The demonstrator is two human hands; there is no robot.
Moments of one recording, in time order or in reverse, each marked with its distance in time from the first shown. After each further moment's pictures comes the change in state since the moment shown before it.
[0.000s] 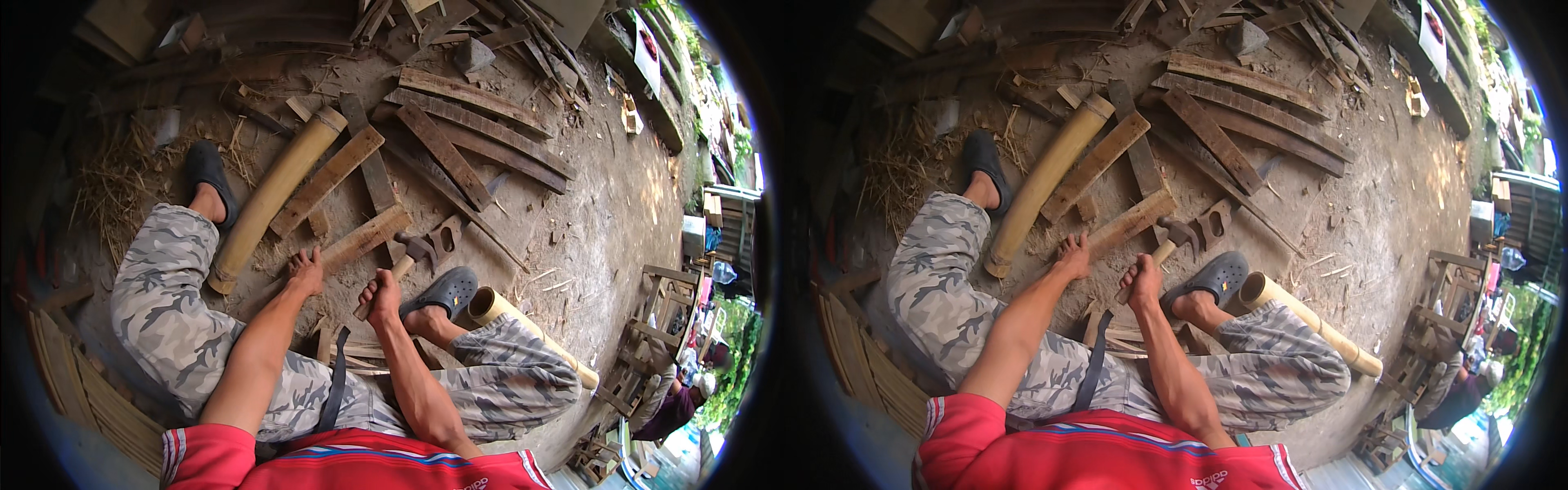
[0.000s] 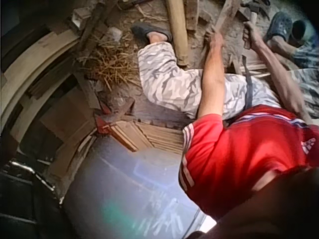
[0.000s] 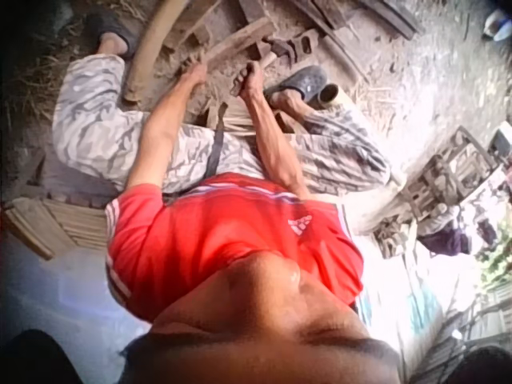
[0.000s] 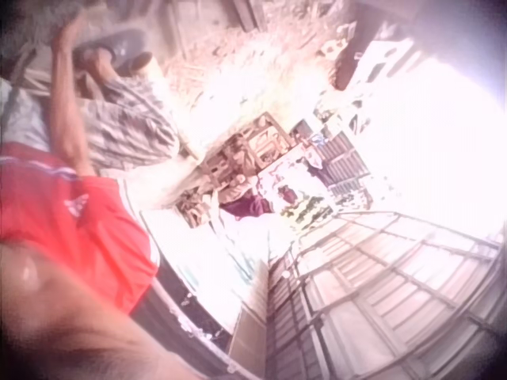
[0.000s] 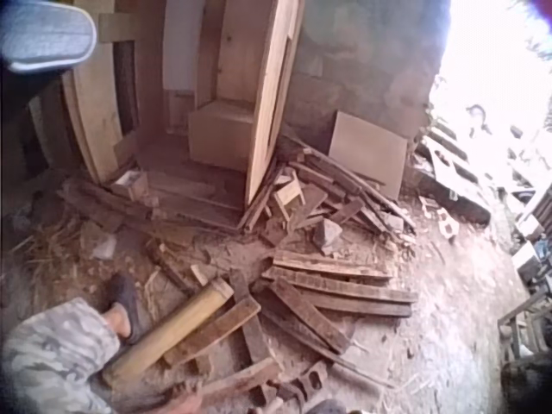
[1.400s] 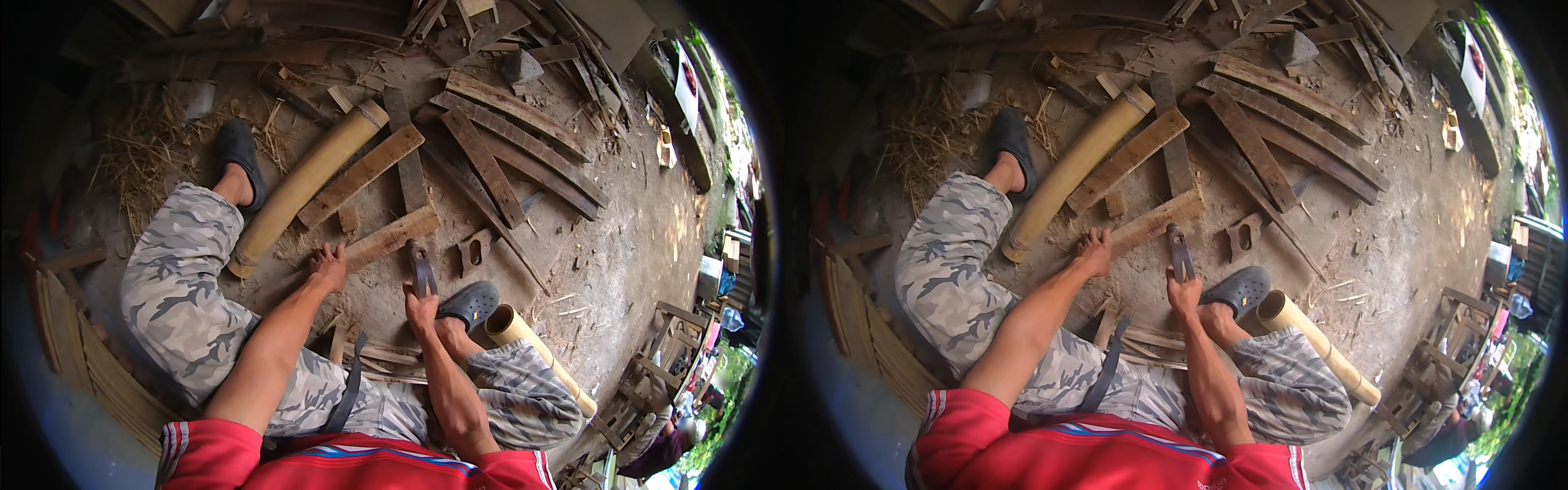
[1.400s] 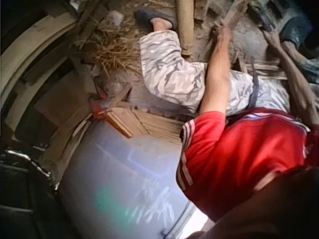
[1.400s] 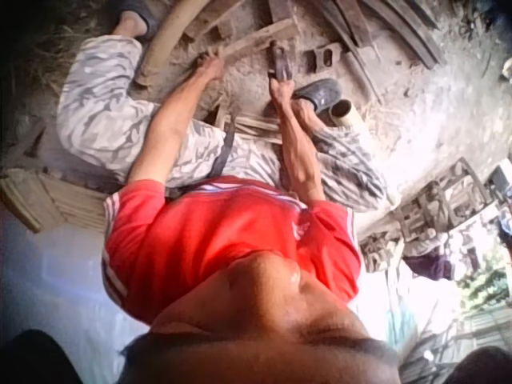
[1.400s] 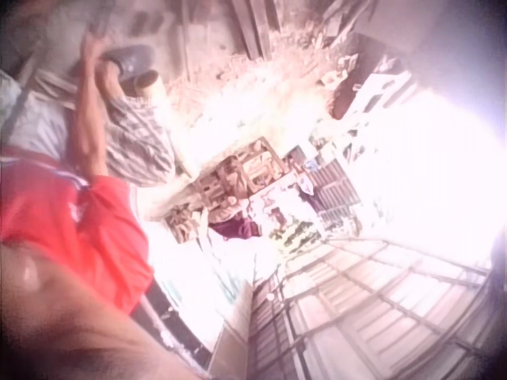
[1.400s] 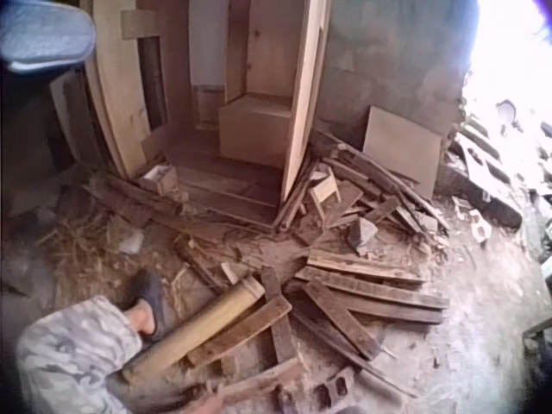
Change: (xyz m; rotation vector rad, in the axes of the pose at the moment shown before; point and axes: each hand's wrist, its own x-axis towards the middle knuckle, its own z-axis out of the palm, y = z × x) left_hand -0.012 0.000 -0.014 -0.052 -0.034 0.017; right_hand 0.034 -0.013 -0.062 -1.182 0.061 -0.749
